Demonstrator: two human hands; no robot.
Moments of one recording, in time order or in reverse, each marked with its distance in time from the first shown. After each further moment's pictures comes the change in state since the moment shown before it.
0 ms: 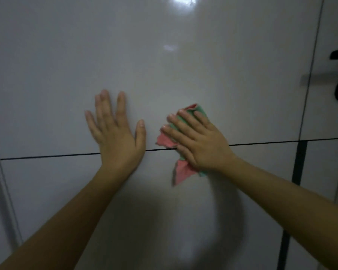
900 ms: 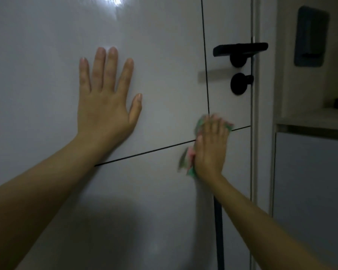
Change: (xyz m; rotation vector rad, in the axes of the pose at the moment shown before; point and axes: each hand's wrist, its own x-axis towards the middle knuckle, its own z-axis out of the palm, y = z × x) left_hand 0.065 0.170 0.065 0.053 0.046 0.523; right_hand -0.172 0.094 -0.009 -0.003 0.139 1.024
